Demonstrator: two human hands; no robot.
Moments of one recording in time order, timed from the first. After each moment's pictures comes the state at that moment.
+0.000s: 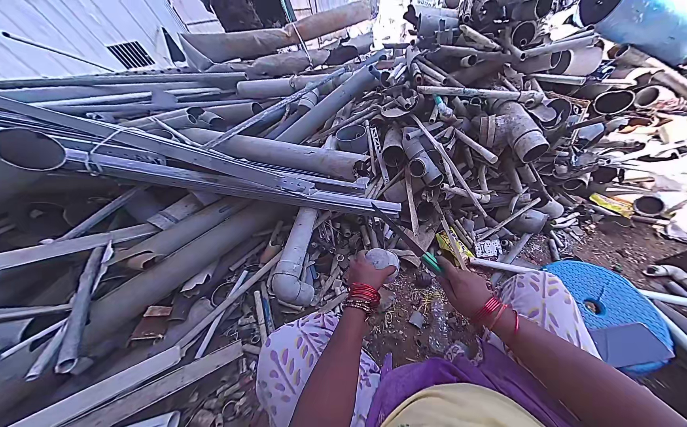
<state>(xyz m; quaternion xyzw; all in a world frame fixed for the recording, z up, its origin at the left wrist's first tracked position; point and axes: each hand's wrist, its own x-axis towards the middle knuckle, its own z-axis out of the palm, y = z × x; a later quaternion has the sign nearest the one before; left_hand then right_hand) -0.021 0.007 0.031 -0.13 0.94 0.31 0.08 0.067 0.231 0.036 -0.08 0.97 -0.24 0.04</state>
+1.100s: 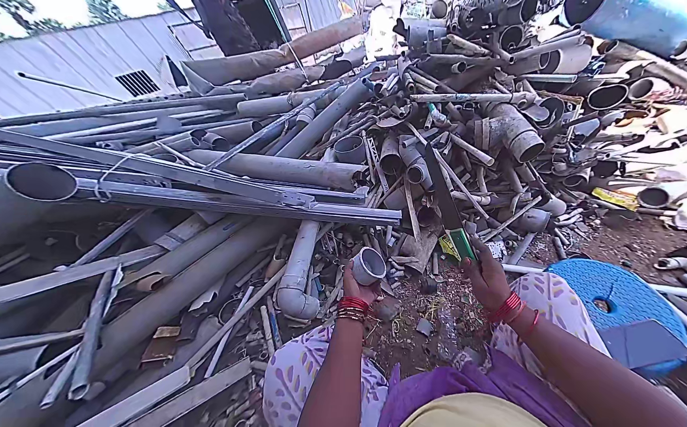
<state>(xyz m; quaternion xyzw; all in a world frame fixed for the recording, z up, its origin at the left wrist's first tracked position) -0.038 -0.010 0.005 -0.27 0.45 0.85 0.09 0.051 0.259 0.015 -0.08 0.84 -0.47 -0.26</state>
